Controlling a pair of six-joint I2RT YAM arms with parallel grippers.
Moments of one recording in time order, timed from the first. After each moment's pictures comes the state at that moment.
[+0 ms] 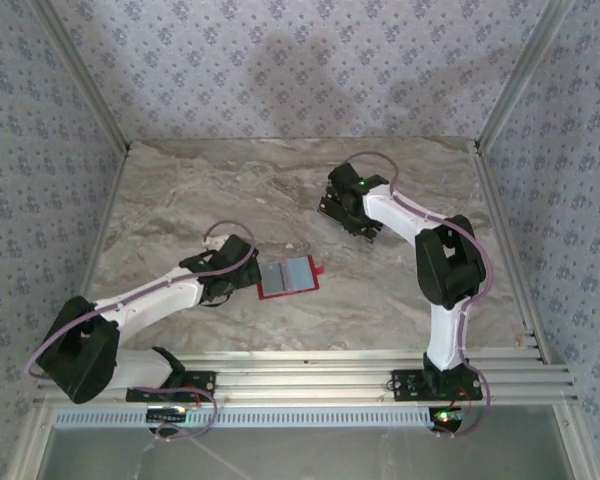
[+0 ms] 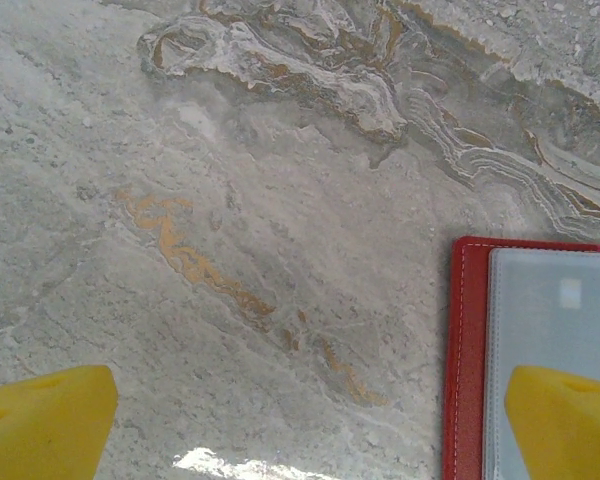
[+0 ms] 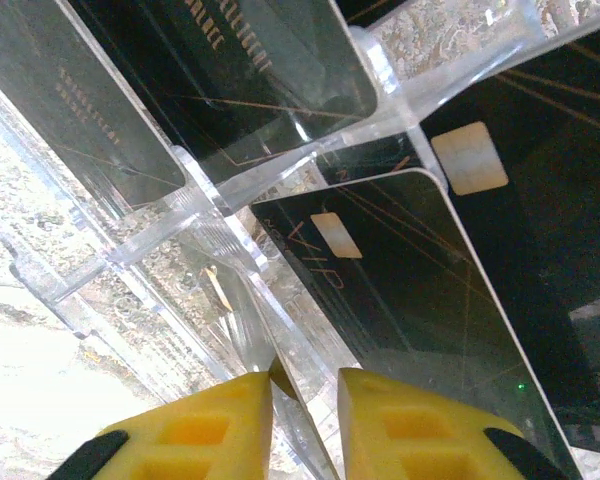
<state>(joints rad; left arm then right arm) -0.69 1.30 0.71 -0.54 -0.36 -0.87 0.48 1.95 1.51 -0.86 0.35 0.02</state>
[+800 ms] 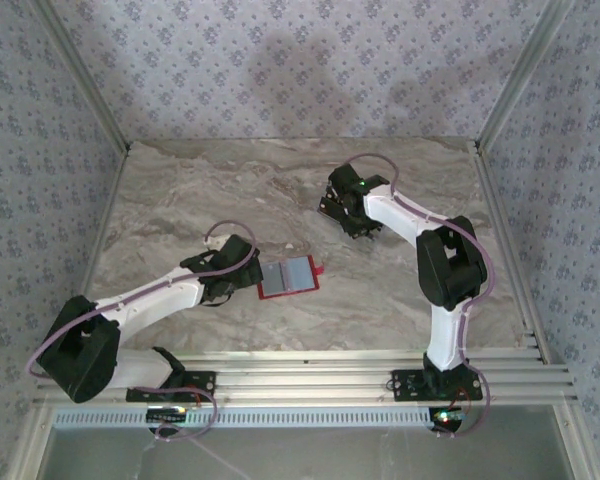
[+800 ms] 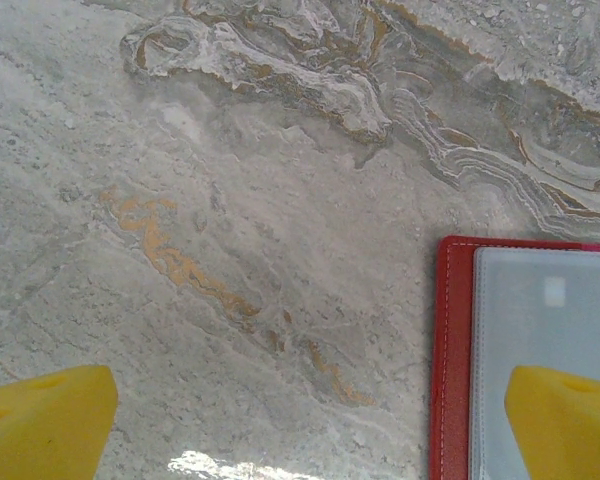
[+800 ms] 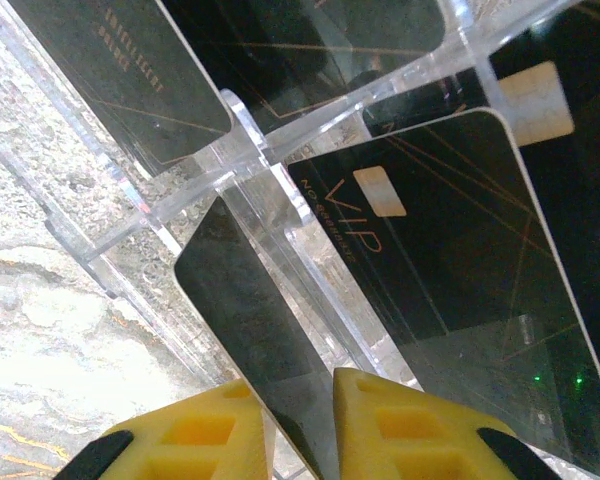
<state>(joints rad) -0.70 1.30 0.71 -0.53 -0.35 -0.87 0.48 1.94 1.50 -0.90 0.31 0.01</state>
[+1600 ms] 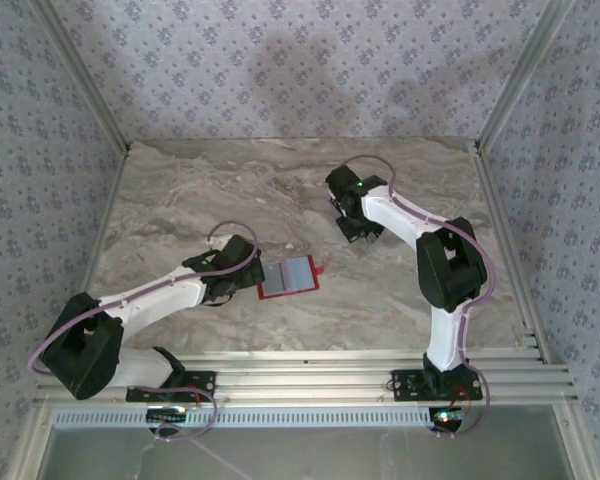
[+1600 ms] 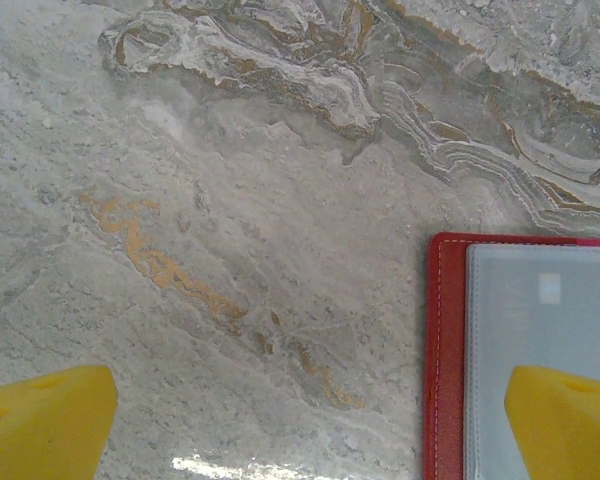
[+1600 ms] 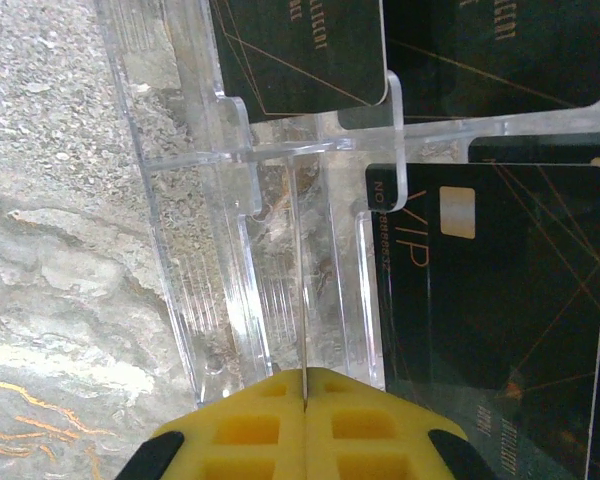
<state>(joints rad) -0.70 1.32 0.71 -0.51 -0.34 -0.86 0.51 1.93 1.51 -0.93 0.32 -0.02</state>
